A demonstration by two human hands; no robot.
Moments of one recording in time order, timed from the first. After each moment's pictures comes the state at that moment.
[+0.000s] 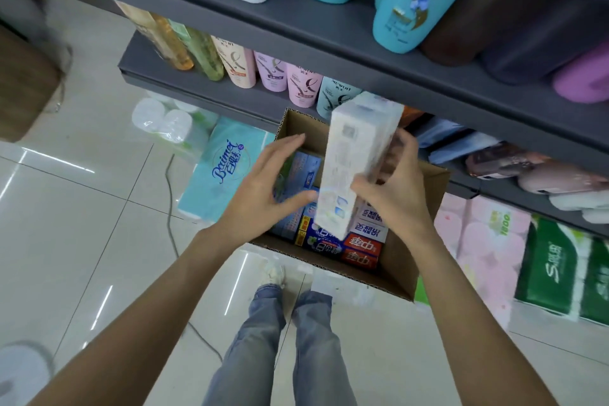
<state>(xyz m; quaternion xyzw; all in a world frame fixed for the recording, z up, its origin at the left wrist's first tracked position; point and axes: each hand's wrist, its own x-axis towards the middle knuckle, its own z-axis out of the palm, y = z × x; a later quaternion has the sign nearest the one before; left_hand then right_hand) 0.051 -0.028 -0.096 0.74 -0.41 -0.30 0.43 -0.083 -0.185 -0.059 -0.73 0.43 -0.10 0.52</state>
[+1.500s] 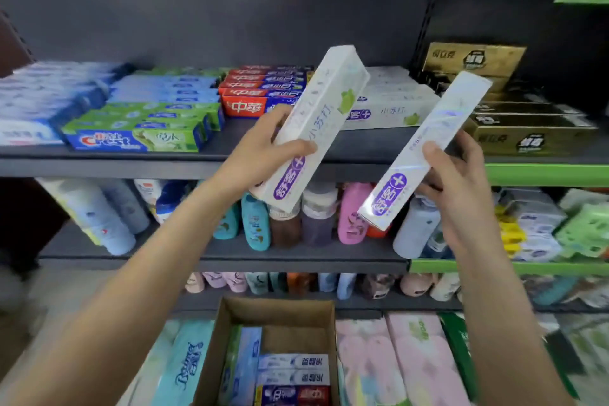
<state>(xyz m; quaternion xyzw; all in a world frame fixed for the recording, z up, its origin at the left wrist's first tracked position) -0.013 -0.183 0.321 0.64 -0.54 -0.25 0.49 -0.238 -0.279 0.284 -0.51 0.34 -0.54 0.58</state>
